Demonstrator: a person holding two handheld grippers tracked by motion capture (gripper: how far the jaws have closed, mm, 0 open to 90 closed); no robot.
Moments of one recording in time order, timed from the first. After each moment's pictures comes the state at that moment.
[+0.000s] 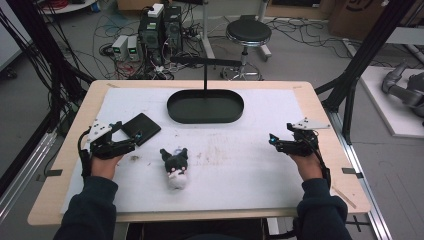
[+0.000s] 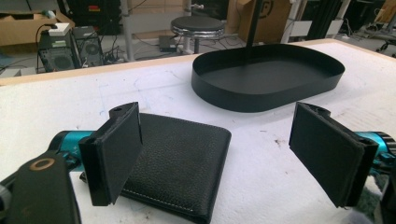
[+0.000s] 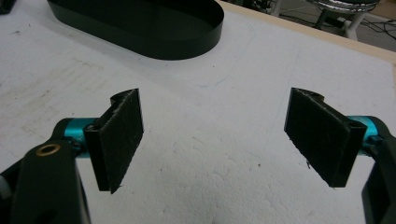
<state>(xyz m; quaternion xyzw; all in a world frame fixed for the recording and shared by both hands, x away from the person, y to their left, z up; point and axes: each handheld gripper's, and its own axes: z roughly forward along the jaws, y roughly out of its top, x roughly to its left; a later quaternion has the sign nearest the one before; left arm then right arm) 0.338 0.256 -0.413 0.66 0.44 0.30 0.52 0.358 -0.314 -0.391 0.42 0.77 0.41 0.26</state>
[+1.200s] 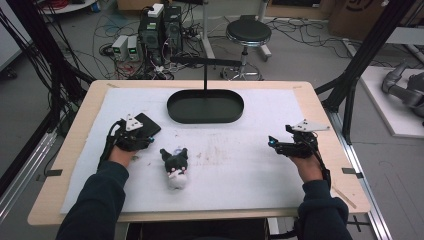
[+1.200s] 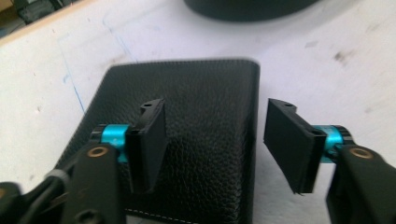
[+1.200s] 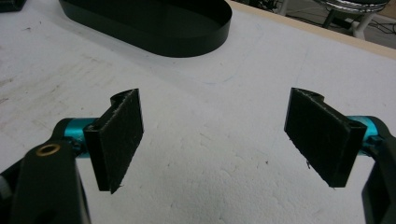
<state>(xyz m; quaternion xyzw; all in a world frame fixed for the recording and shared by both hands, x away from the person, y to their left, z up) 0.394 0.222 -0.445 0.80 0.40 0.29 0.34 0.354 -0.313 -0.394 0.41 0.77 0.41 0.25</state>
